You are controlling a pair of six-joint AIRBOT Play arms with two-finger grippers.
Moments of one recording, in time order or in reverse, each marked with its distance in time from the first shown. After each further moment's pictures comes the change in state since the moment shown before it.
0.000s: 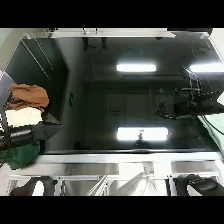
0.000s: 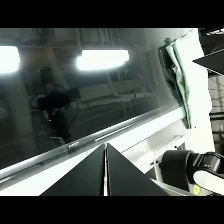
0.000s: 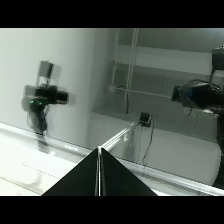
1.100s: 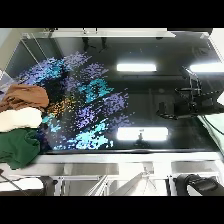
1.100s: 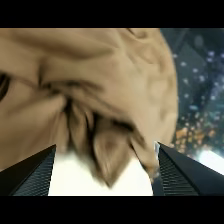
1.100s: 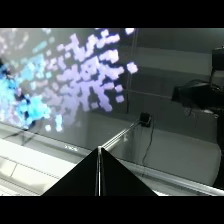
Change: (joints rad) left arm 0.446 -1.078 0.893 0.488 0.255 -0.057; right arm 0.000 -0.001 0.000 0.000 -0.002 0.000
